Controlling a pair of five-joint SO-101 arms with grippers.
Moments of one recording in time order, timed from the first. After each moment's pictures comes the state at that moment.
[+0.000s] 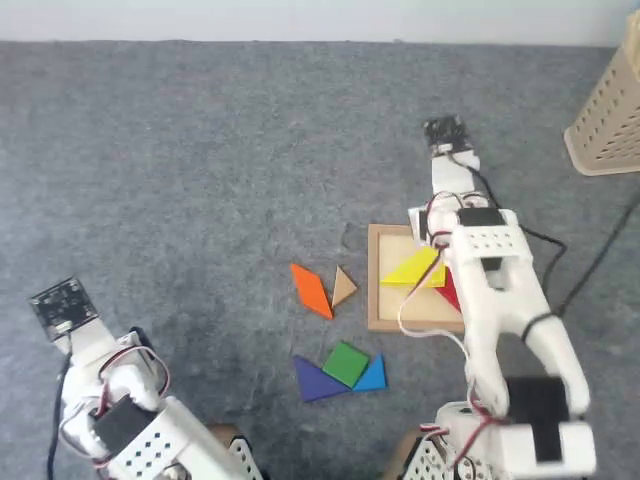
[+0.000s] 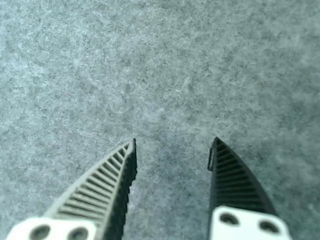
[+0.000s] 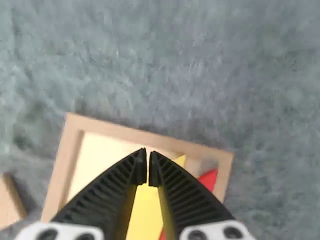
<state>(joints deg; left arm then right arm) -52.5 -103.8 97.6 72.2 -7.3 -7.7 -12.1 37.5 41.8 7.8</state>
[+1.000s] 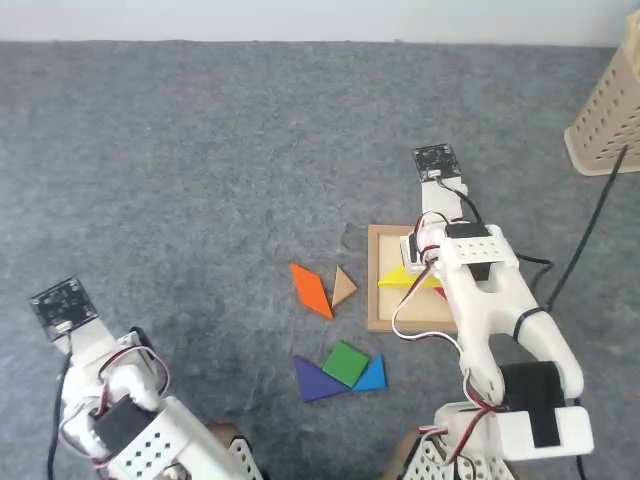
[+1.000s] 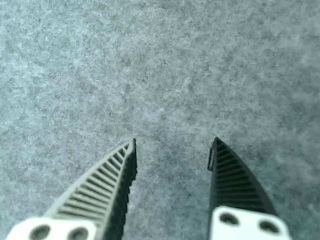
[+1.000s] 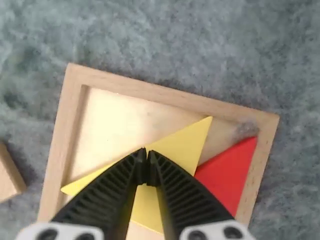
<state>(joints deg) -52.5 -103.8 97.6 72.2 -7.3 -9.7 -4.9 42.8 40.8 3.8</state>
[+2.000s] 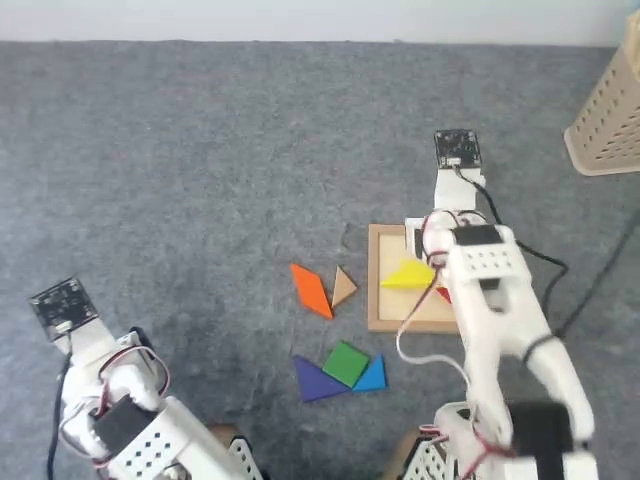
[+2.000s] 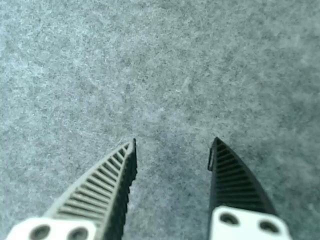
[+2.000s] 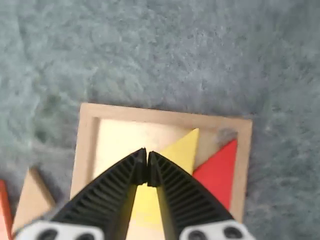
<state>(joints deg) -52.5 -103.8 97.6 72.2 -7.3 -9.5 -18.3 44.7 42.5 -1.1</state>
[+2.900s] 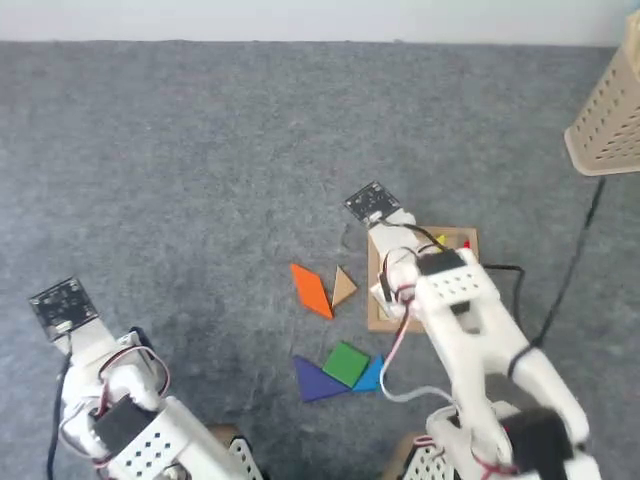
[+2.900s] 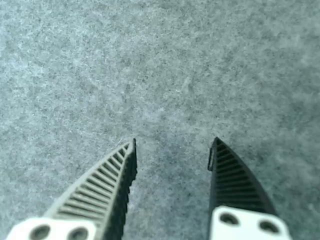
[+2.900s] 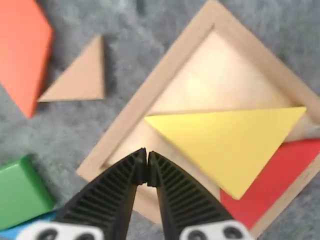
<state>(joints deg) -52.5 -103.8 97.6 72.2 -7.3 -20.6 -17.4 51.1 50.5 19.1</state>
